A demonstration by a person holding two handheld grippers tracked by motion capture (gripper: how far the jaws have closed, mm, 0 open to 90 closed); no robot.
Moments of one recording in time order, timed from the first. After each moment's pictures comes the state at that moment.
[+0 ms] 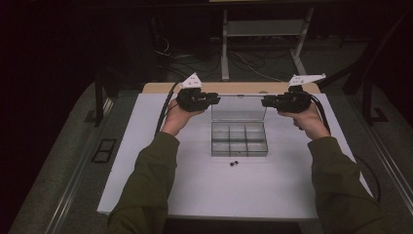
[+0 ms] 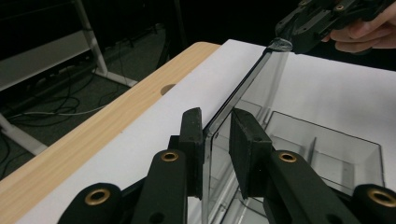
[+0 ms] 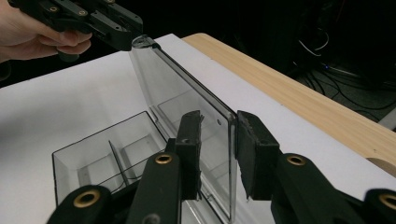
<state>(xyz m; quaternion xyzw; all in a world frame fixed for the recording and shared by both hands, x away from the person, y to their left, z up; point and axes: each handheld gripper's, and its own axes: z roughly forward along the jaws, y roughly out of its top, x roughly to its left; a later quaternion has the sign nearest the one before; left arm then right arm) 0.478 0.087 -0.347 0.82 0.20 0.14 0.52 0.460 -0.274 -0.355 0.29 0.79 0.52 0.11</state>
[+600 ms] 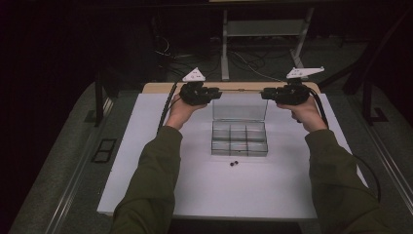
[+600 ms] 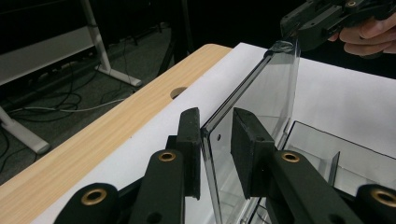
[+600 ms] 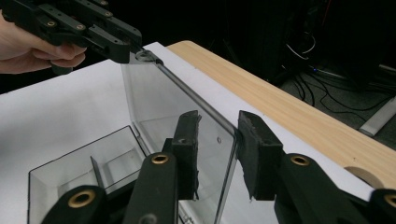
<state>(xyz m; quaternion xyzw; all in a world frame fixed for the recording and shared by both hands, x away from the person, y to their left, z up) 0.501 0.082 -0.351 0.81 0.22 0.13 0.52 0.483 -0.272 -0.349 0.31 0.79 0.52 0.12</state>
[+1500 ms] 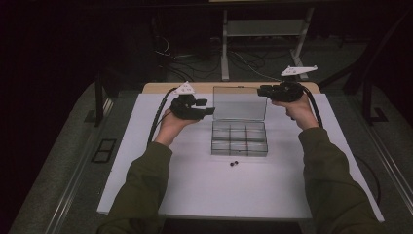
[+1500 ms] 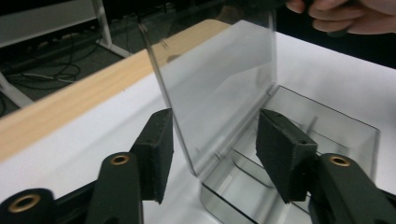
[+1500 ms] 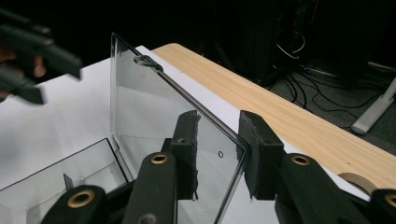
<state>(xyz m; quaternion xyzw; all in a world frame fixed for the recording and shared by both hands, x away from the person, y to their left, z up) 0.452 0.111 -0.372 0.81 0.27 0.10 0.51 0.502 -0.264 -0.360 0.33 0.78 0.52 0.13</state>
